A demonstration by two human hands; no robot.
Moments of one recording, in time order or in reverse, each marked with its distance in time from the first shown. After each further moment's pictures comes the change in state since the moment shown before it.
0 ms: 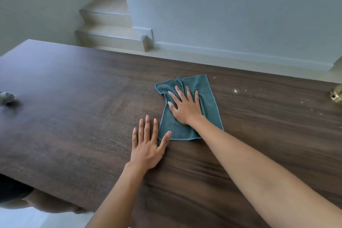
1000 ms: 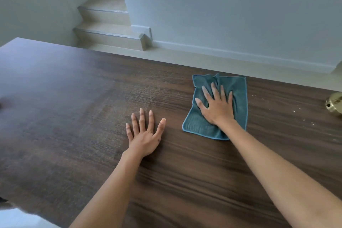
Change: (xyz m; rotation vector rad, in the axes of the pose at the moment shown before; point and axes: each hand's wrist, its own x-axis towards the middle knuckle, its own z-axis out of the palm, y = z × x) left_hand 0.057 0.059 -0.009 -0.105 -0.124 -0.132; right_hand -0.016 0.149 -0.032 0.012 0.095 0.224
